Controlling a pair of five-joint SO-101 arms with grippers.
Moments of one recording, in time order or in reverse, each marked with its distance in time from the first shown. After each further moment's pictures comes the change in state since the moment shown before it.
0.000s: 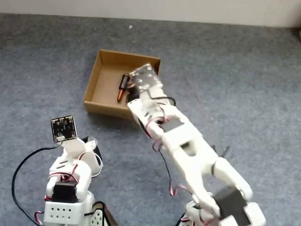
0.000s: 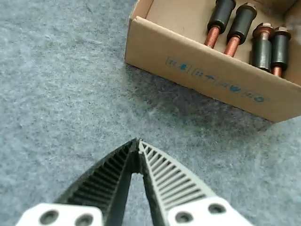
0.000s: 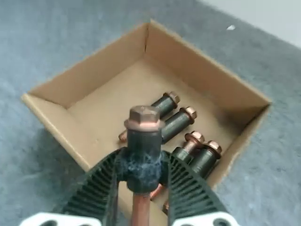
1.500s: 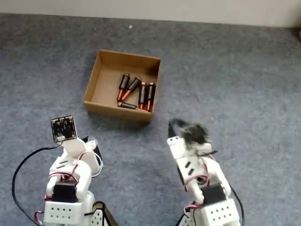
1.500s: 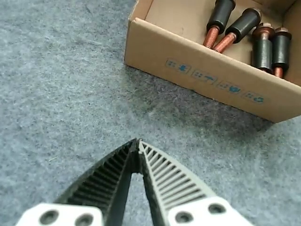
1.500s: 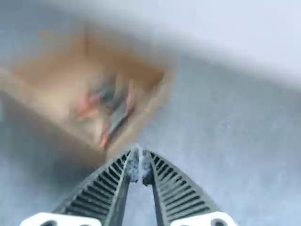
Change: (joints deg) left arm 0.0 0.0 0.1 -0.1 -0.2; right arm 14.9 -91.3 55.3 16.8 0.7
